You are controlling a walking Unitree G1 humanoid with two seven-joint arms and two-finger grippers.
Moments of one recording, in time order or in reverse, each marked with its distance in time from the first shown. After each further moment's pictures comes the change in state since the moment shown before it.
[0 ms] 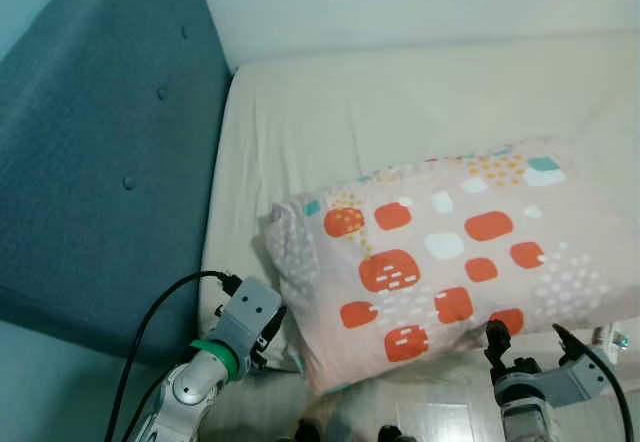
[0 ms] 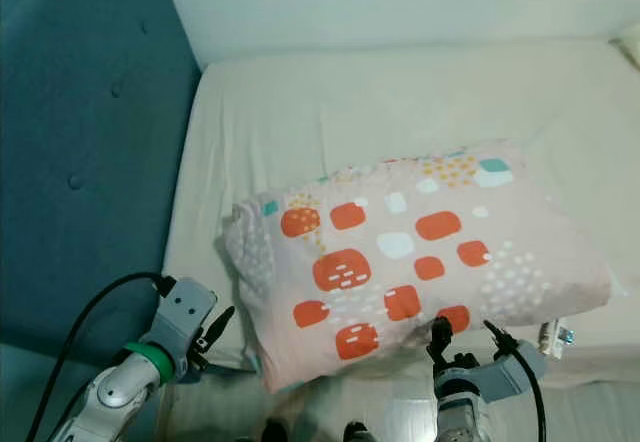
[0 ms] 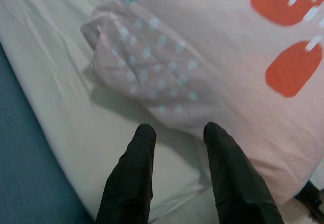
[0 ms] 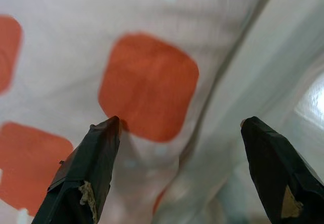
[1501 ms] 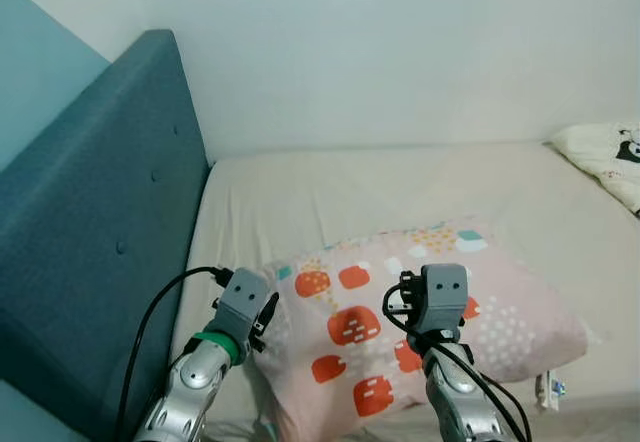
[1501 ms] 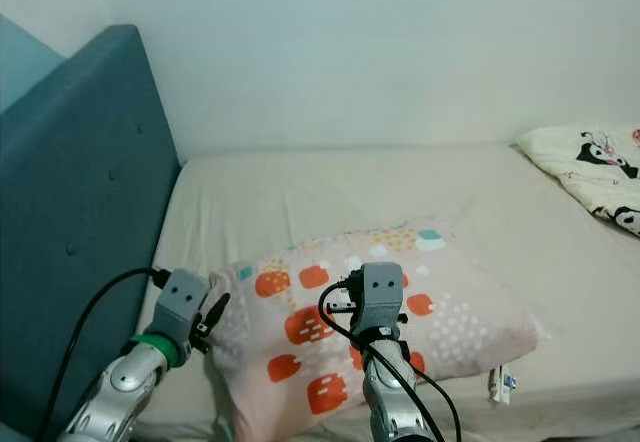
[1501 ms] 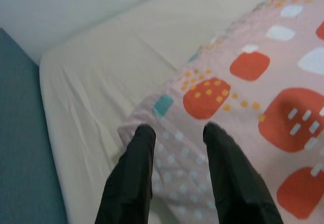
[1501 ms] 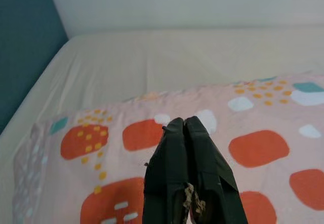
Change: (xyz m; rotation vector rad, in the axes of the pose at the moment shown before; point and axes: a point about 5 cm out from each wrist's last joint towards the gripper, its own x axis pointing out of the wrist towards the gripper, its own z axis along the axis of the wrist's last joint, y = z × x) left arm 0.033 0.007 -0.015 -0.075 -0.011 0.083; right arm -0.016 0.122 -0.046 -0.795 -0.067 0.524
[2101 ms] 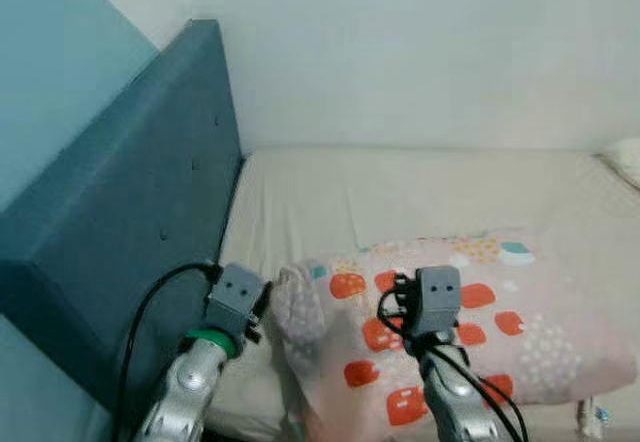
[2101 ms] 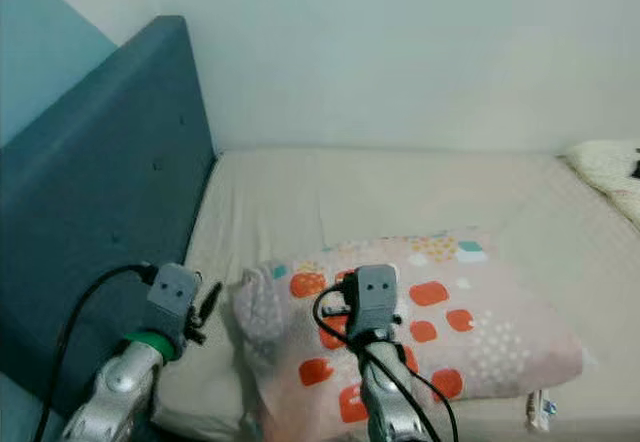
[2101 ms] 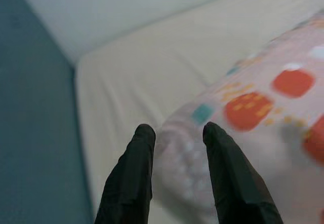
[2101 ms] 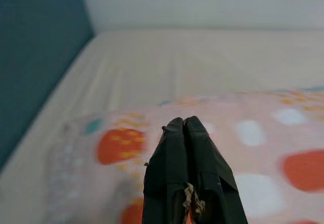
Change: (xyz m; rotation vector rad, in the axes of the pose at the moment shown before) left arm -0.009 0.009 0.009 -0.025 -0.079 0.084; right arm 0.001 0.007 0.003 -0.008 -0.020 0.024
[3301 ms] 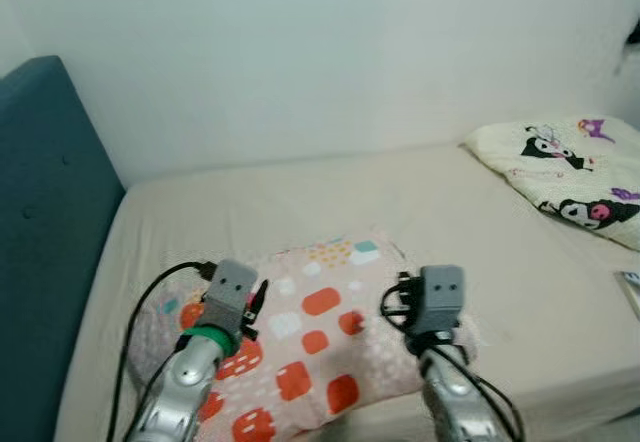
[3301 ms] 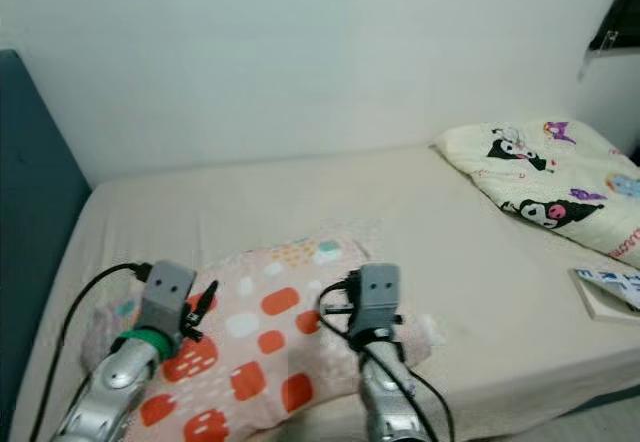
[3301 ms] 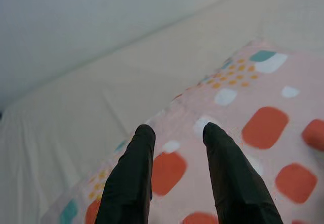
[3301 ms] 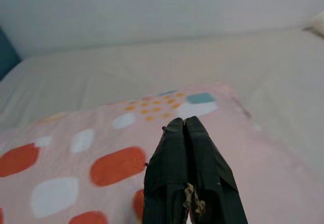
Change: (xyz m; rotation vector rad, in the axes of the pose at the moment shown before) left arm 0.002 0.006 0.001 -0.044 0.014 0.027; right arm 0.000 0.002 0.003 0.005 -0.014 0.003
